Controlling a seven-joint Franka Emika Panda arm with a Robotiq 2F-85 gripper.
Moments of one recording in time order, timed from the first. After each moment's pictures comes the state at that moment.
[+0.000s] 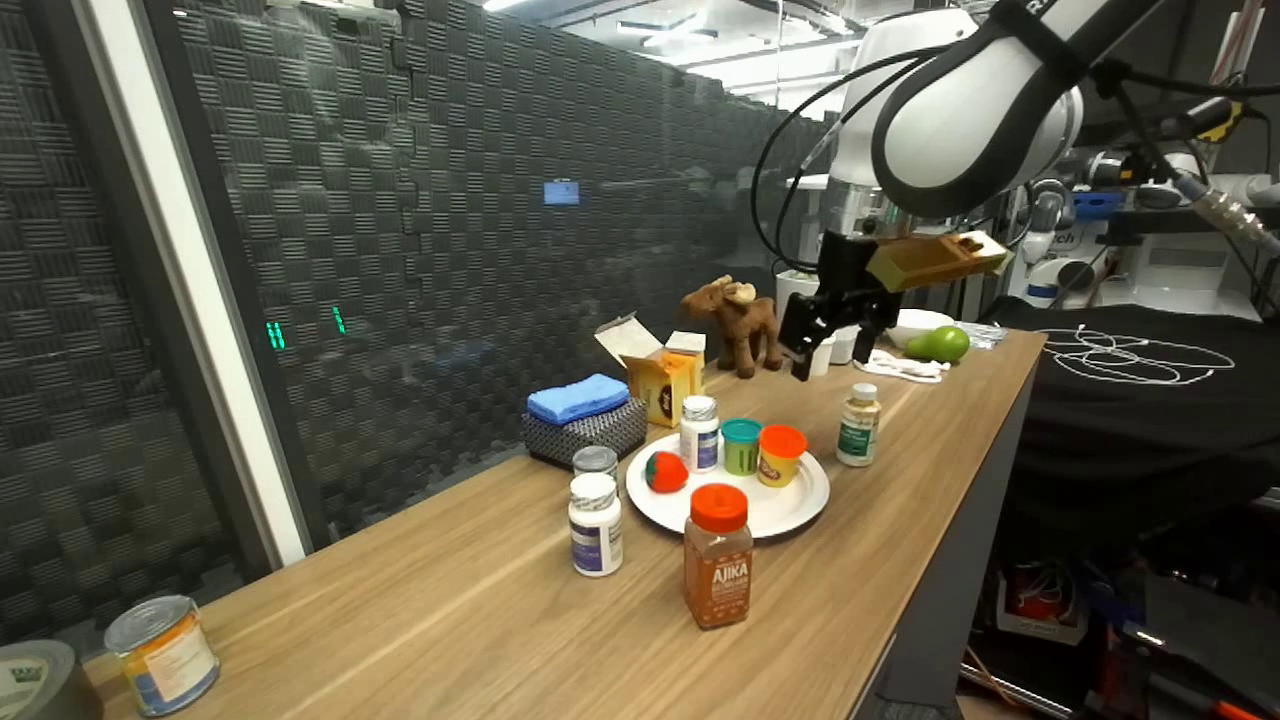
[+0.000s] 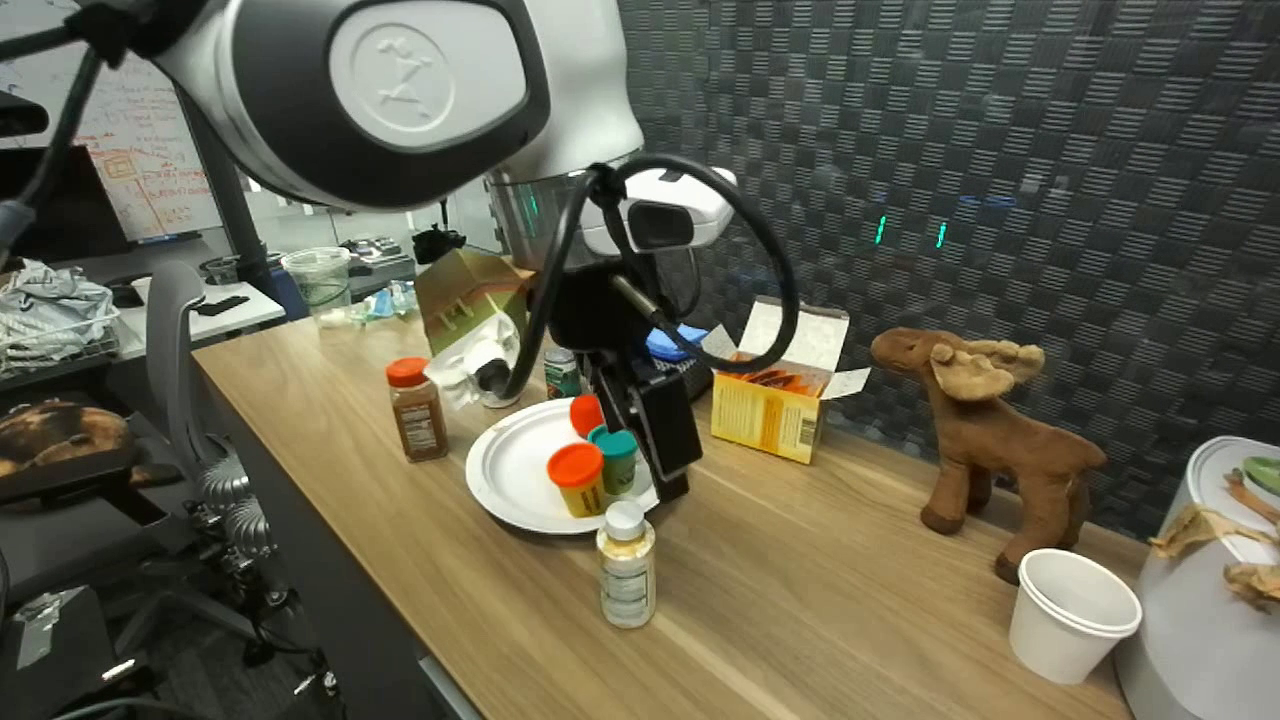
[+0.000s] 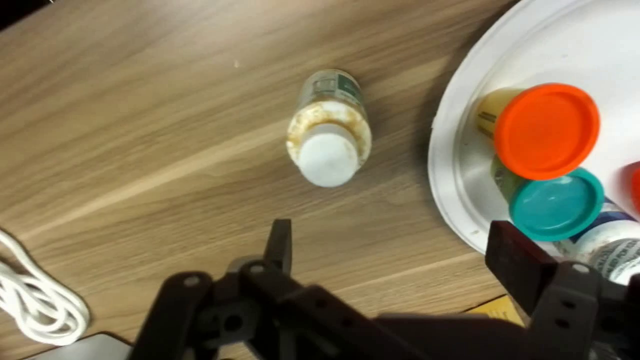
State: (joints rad) arm -0.07 0.03 -0.15 -2.38 -0.17 2.61 0.28
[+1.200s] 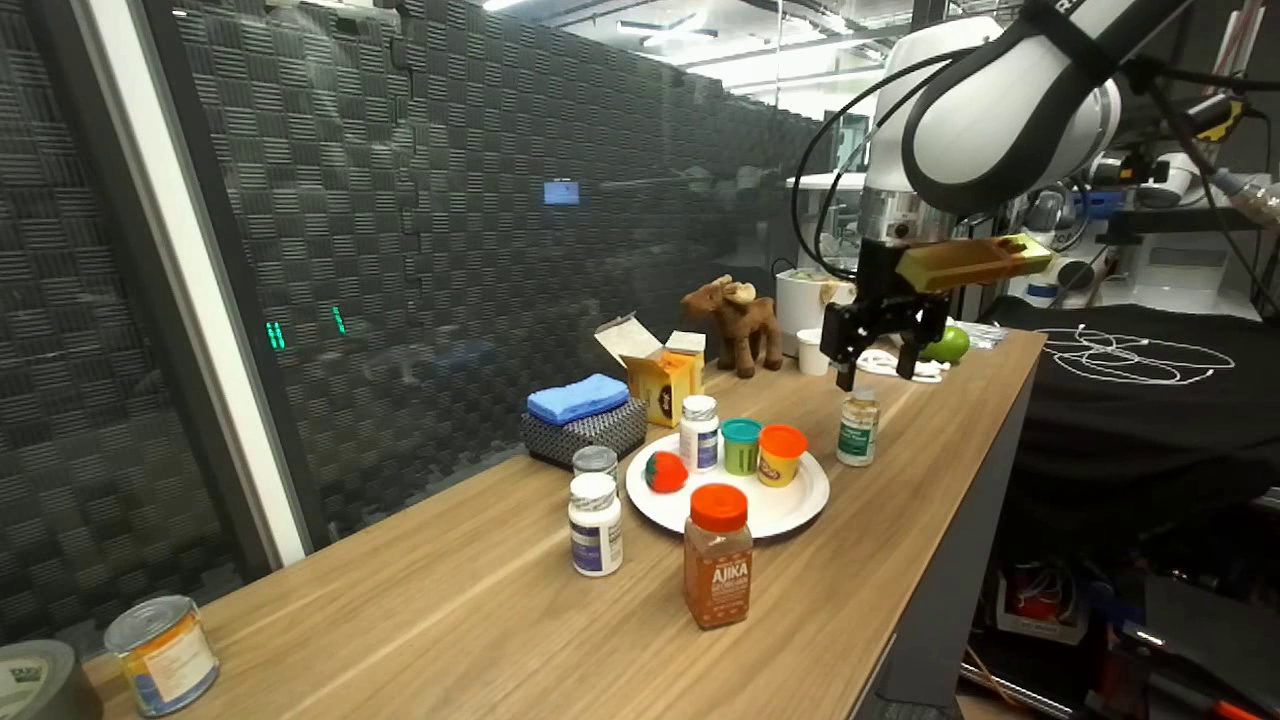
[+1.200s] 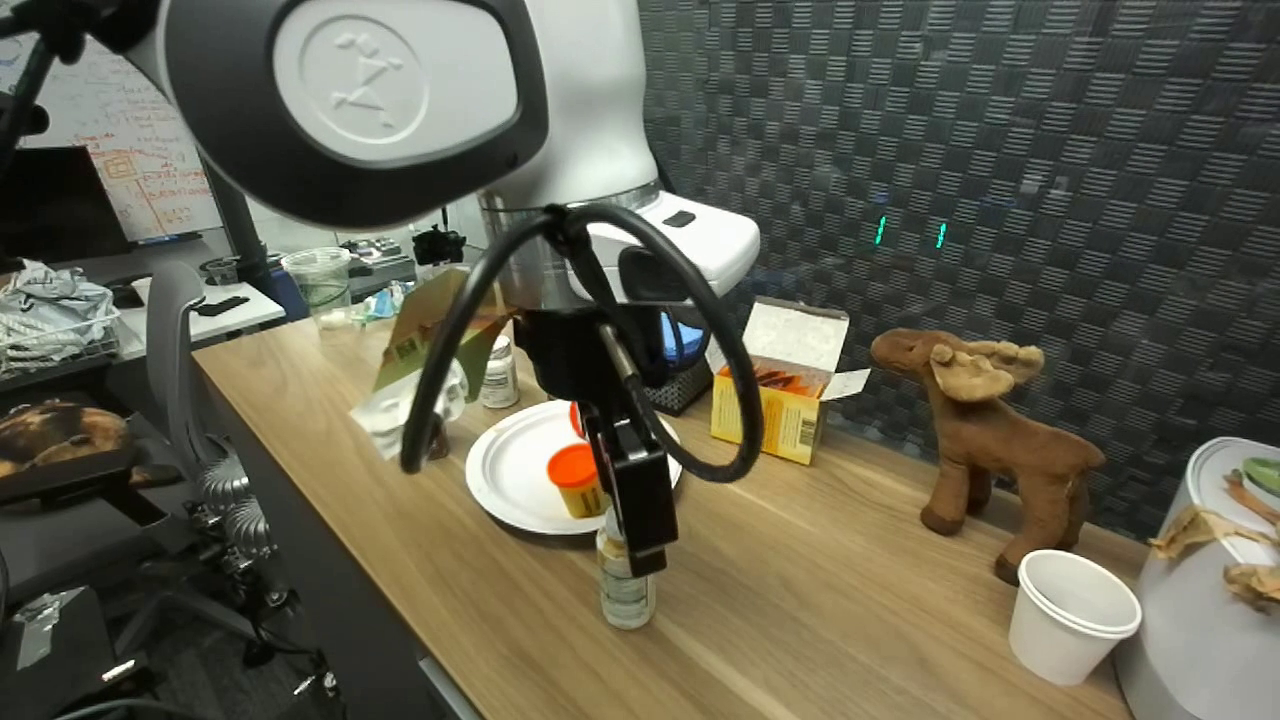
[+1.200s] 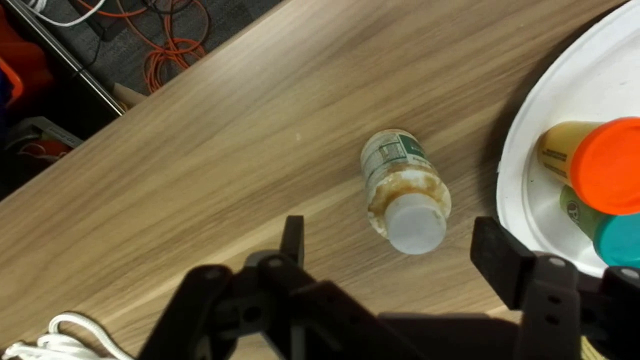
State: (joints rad) arm -0.13 0.00 -0.16 -2.42 -0.16 2.53 0.35
